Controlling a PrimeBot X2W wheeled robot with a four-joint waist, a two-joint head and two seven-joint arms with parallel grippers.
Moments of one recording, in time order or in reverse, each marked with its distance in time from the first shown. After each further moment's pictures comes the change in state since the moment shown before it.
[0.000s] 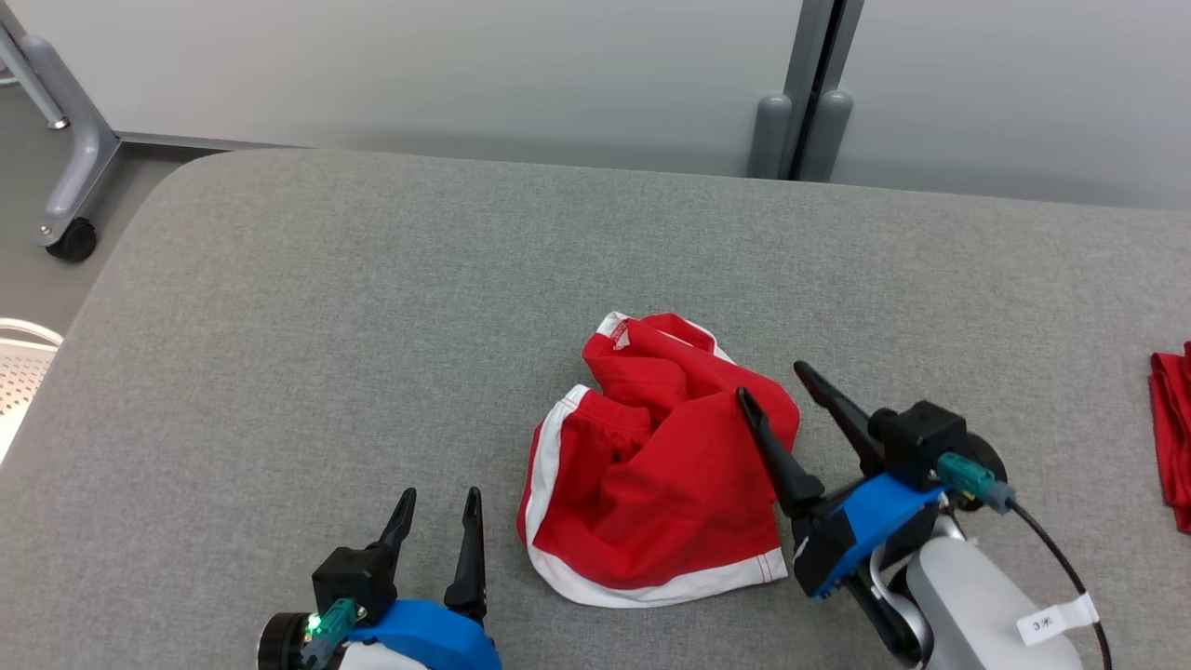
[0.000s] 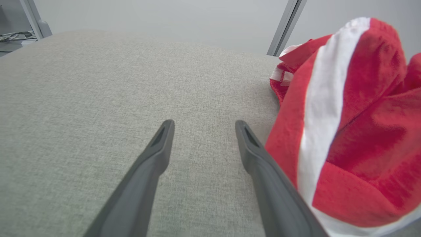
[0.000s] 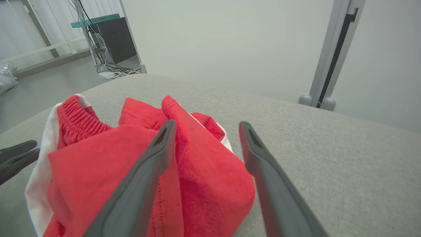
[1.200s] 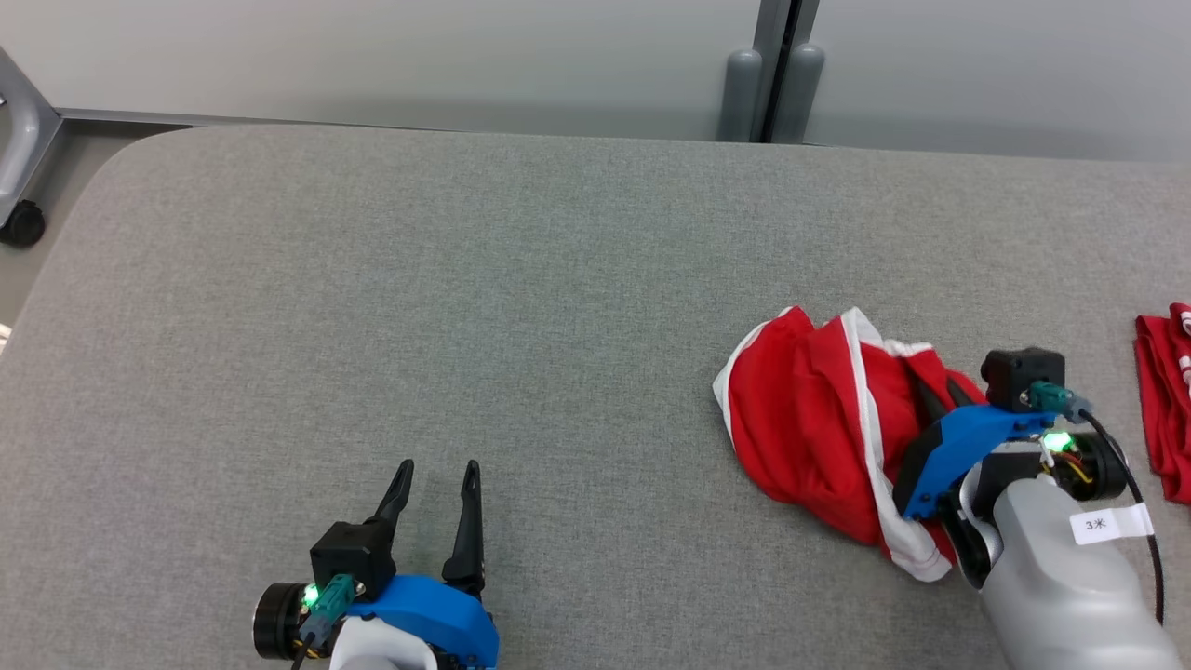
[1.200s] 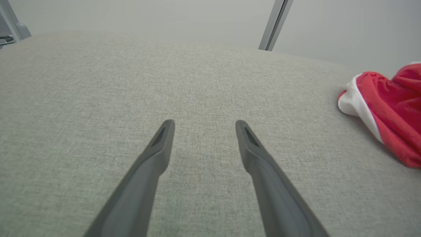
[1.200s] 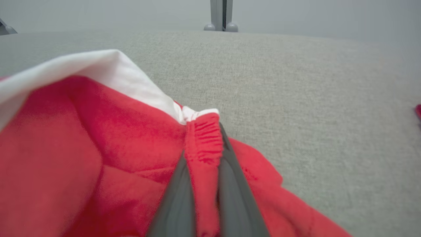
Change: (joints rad) left arm -0.035 0.000 0.020 0.002 0.032 -0.008 0.000; right arm -0.180 0.057 -0.422 0.503 -0.207 0.000 0.054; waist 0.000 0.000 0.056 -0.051
